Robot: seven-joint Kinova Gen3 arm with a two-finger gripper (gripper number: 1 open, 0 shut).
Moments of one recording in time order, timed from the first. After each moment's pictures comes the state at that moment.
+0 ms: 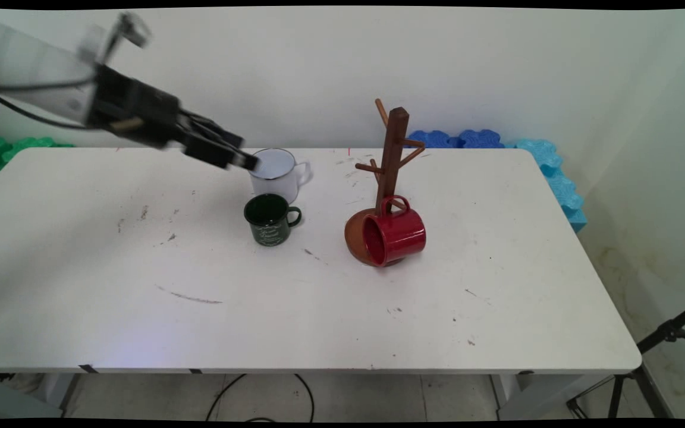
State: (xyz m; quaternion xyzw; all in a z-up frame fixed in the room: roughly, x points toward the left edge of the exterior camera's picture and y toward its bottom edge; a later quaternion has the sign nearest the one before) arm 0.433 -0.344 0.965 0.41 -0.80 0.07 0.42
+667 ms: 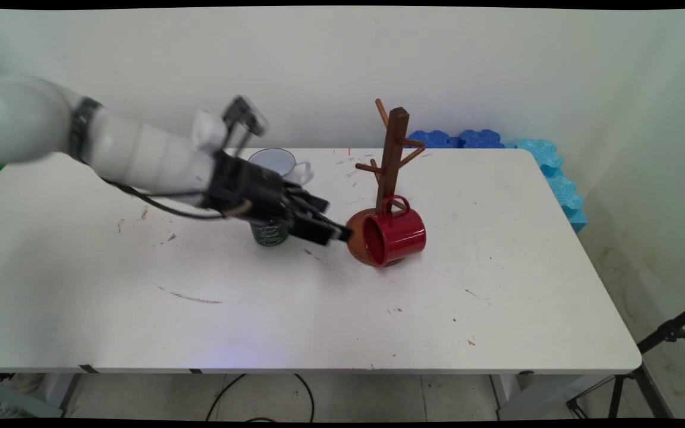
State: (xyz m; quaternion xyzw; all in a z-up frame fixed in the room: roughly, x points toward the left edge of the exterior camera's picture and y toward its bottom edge) arm 0.296 -0.327 0.891 0.40 -0.81 0.05 0.43
